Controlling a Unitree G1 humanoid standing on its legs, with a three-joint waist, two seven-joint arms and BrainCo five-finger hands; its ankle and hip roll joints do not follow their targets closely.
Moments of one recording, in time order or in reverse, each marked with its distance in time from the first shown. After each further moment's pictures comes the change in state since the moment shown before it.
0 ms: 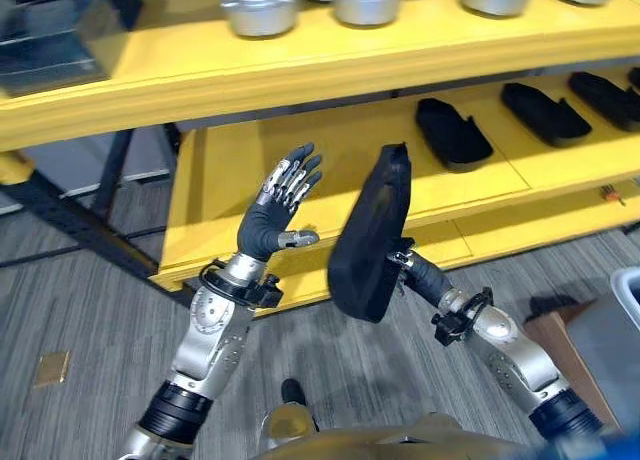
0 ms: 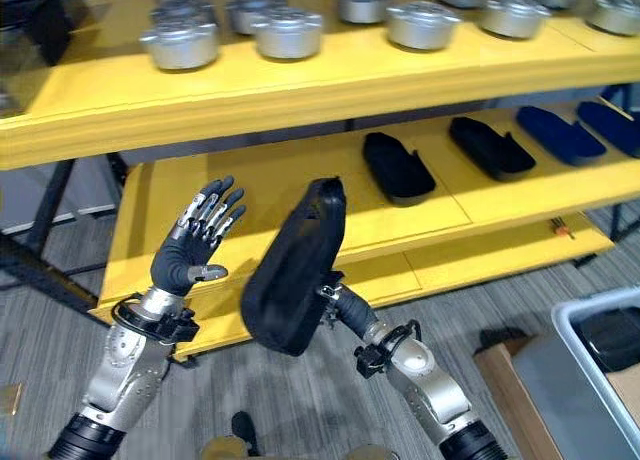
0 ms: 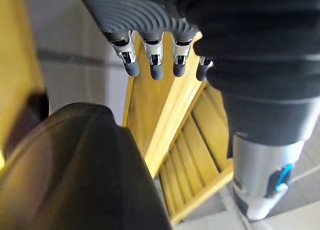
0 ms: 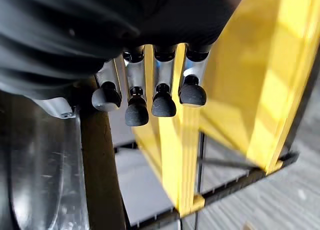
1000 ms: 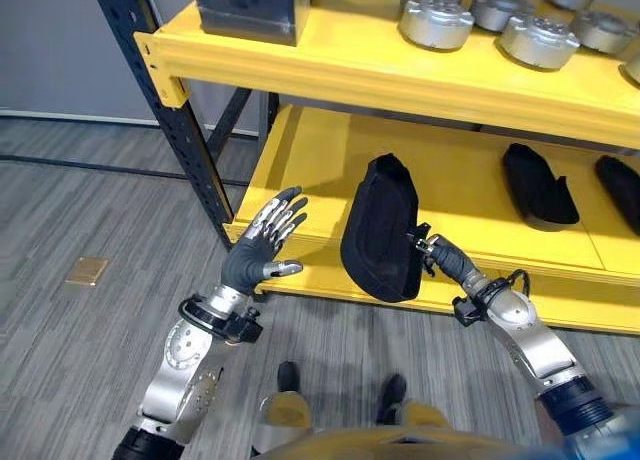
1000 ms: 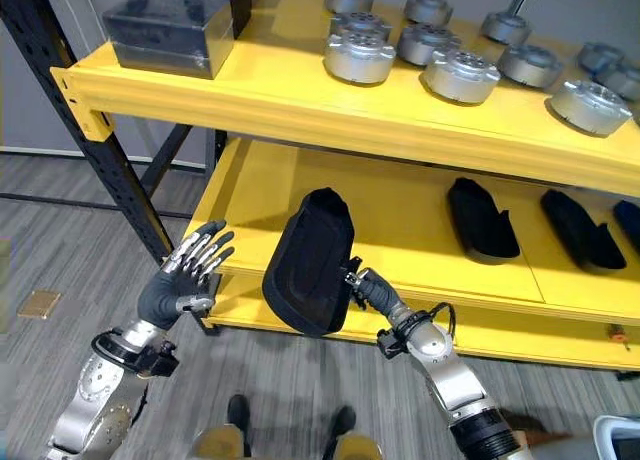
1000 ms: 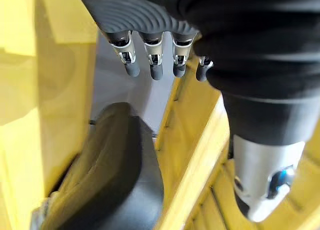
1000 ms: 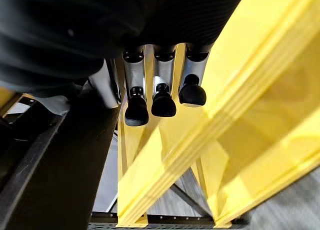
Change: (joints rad) left arm 0.201 -0.043 0.051 -0.062 -0.057 0.174 0.004; right arm -0.044 -0.117 -0.119 -0.019 -0.406 -0.021 -0.041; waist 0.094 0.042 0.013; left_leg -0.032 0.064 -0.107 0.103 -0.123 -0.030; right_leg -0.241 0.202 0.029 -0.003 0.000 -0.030
